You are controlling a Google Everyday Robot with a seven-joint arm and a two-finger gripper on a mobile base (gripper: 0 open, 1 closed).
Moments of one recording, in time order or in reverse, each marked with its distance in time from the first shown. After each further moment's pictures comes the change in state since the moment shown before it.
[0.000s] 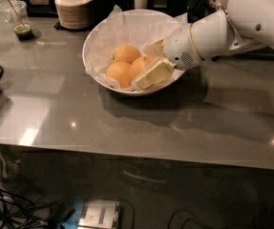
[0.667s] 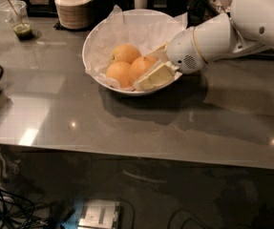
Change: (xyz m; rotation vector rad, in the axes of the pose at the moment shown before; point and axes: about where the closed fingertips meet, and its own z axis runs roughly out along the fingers) arm 0.011 0.005 -0.004 0.003 0.026 0.032
